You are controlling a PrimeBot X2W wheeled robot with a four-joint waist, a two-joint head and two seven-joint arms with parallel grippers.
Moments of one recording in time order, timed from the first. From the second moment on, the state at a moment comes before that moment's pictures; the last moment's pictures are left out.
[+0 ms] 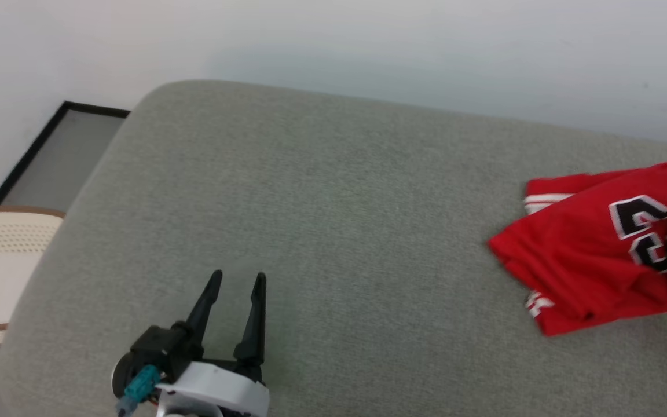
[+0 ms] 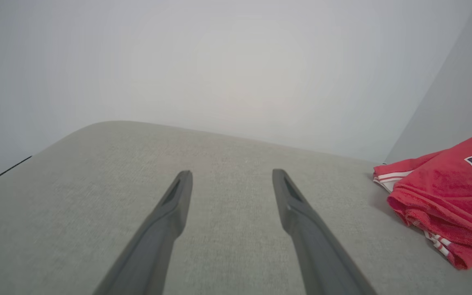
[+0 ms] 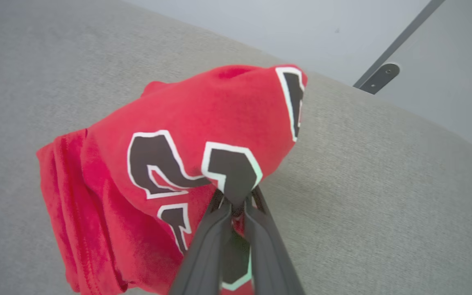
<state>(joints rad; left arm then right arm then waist) -0.09 0.05 -0.11 0.19 -0.25 -0.12 -0.26 -0.66 -0.70 0.45 0.54 0.73 0.13 0.53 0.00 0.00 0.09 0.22</state>
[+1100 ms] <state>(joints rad) -0.25 0.07 -0.17 0.15 -0.21 -0.13 -0.26 -0.79 -1.00 0.41 0.84 0.75 0.13 0.34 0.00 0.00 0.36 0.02</state>
